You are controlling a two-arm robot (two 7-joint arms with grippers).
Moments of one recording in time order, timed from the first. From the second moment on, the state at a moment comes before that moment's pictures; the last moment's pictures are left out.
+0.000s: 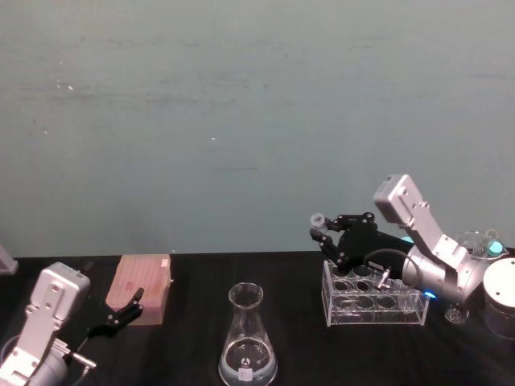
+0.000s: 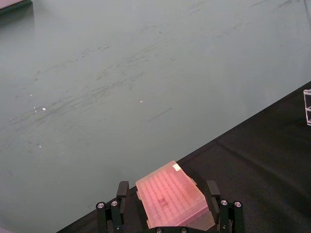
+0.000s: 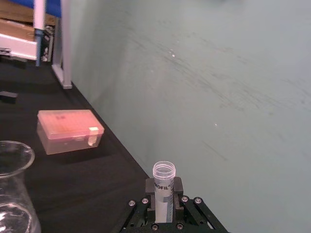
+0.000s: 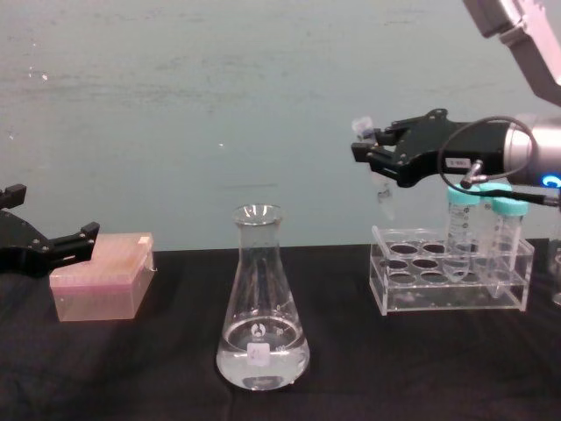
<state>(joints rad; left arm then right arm) -0.20 0.60 0.45 -1.41 -0.25 -0.12 0.03 0.71 0.29 -0.48 -0.92 0.13 -0.24 0.60</state>
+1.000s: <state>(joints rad) -0.20 0.60 0.45 -1.41 -0.25 -0.12 0.03 0.67 0.32 -0.59 -1.09 -0.04 -0.35 0.56</state>
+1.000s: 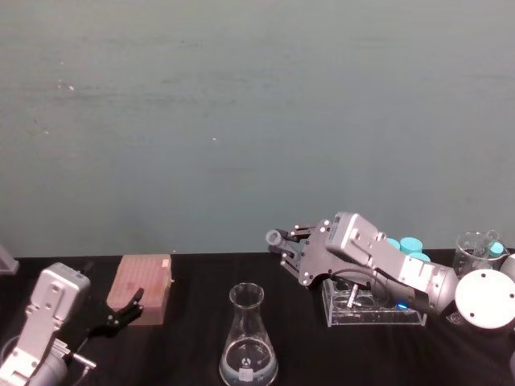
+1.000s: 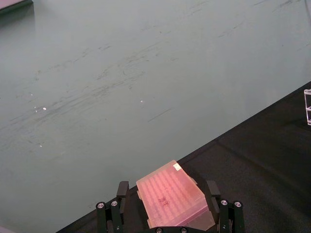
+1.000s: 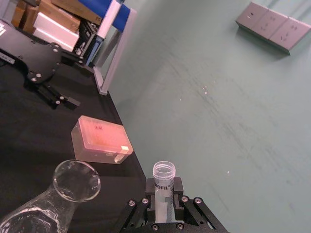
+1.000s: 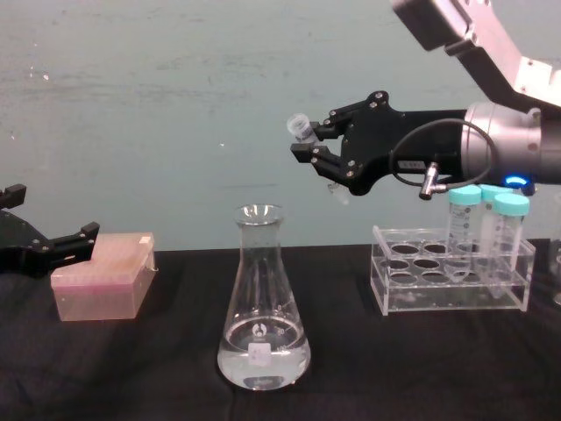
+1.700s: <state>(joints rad) -0.20 0.60 0.45 -1.41 -0.25 -0.12 0.03 0.65 0.34 -0.64 -1.16 -0.20 -0.42 0.49</state>
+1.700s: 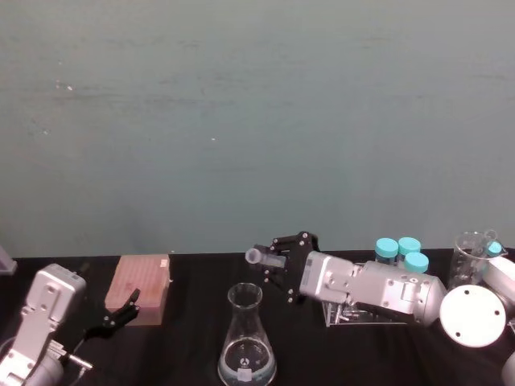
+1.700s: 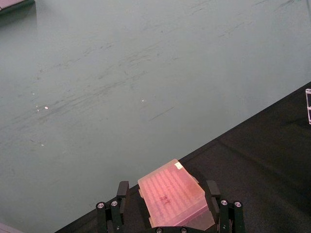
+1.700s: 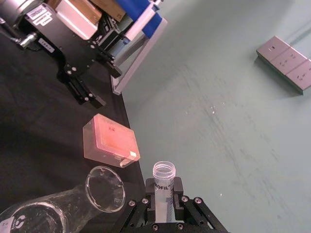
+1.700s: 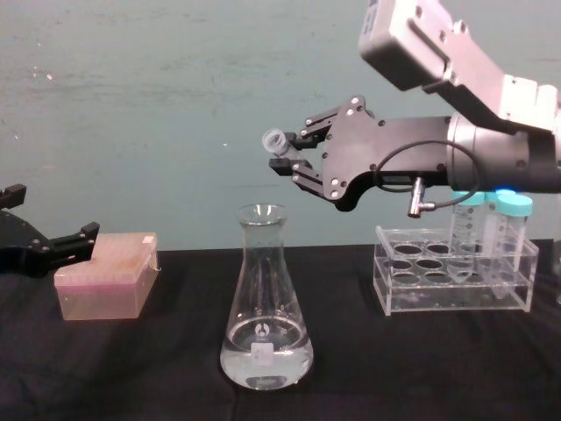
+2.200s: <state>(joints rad) -0.20 0.60 0.45 -1.41 -0.25 -0.12 0.03 0.63 0.38 -0.66 -1.24 -0.34 -0.42 0.41</state>
